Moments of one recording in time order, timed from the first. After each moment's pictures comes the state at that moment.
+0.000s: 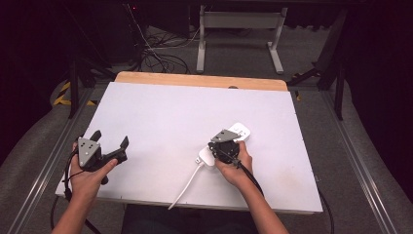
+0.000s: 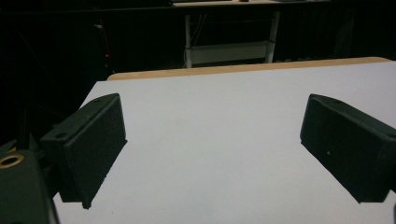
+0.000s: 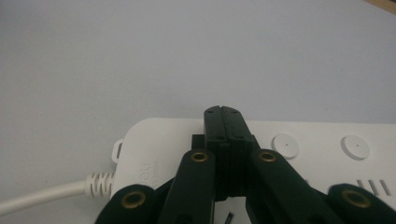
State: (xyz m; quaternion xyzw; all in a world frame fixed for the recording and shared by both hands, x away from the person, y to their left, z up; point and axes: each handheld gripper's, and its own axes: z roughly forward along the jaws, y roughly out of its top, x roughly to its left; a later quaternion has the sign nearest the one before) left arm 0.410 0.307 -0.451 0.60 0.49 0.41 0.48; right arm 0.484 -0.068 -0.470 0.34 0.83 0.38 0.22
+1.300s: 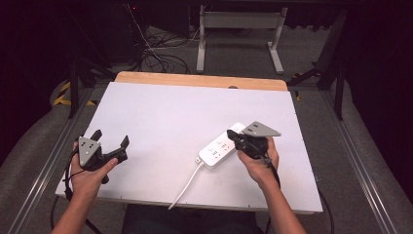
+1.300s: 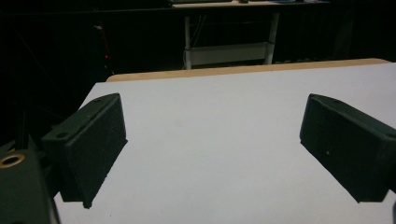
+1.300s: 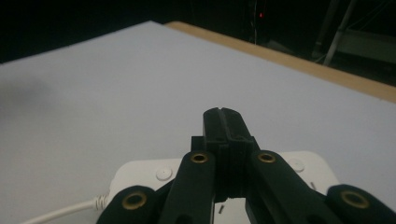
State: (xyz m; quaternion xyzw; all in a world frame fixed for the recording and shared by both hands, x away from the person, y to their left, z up) left arm 0.413 0.305 -0.451 0.60 0.49 0.41 0.48; right arm 0.468 -0.142 -0.419 0.35 0.75 0.51 0.24
